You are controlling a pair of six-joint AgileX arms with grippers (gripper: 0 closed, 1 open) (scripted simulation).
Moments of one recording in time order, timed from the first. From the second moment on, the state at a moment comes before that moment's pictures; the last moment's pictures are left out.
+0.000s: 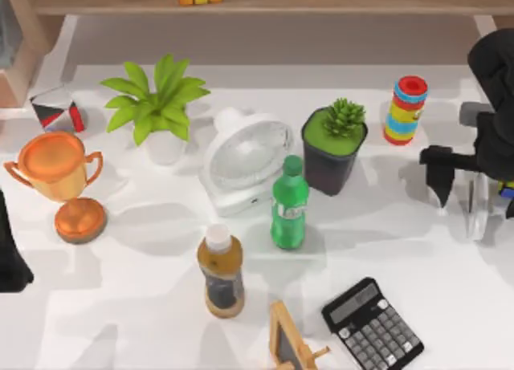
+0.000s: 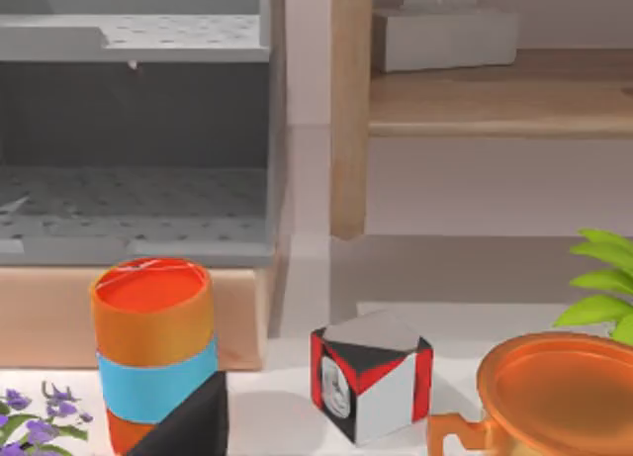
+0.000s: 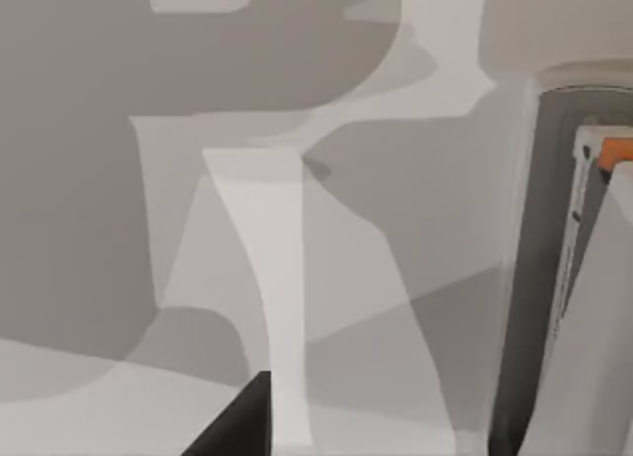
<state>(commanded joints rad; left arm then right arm) 0.00 0.00 0.00 0.00 0.00 0.00 0.15 2.07 1.35 -0.86 0.00 0.38</state>
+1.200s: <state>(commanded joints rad) 0.00 0.00 0.00 0.00 0.00 0.00 0.16 2.05 1.34 -0.86 0.00 0.38</state>
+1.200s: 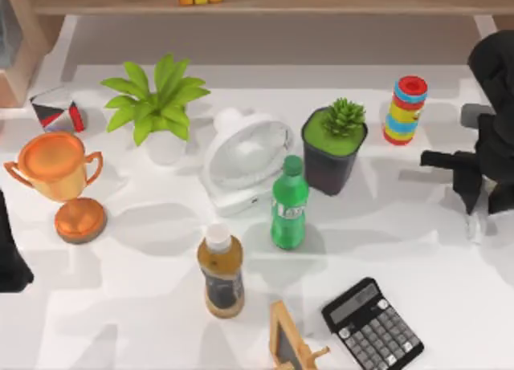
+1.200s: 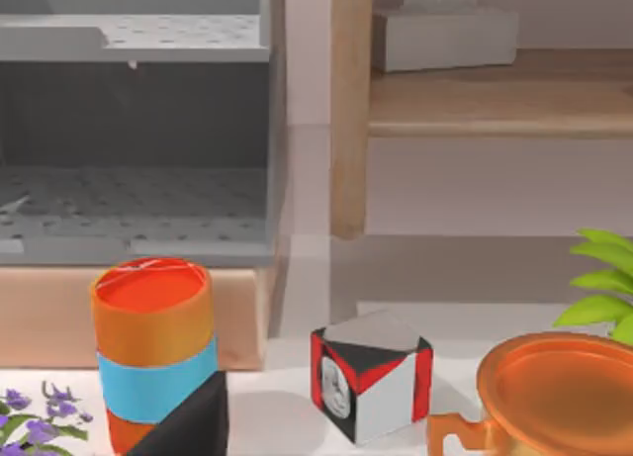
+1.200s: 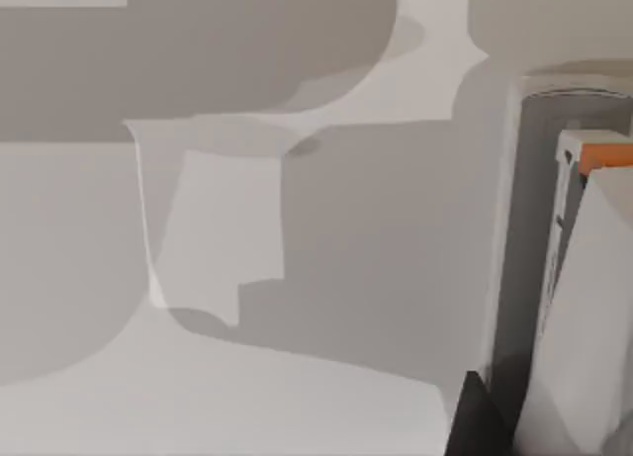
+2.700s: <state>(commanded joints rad) 0.00 0.00 0.00 0.00 0.00 0.00 -0.12 1.99 1.95 -1.22 -0.12 0.13</state>
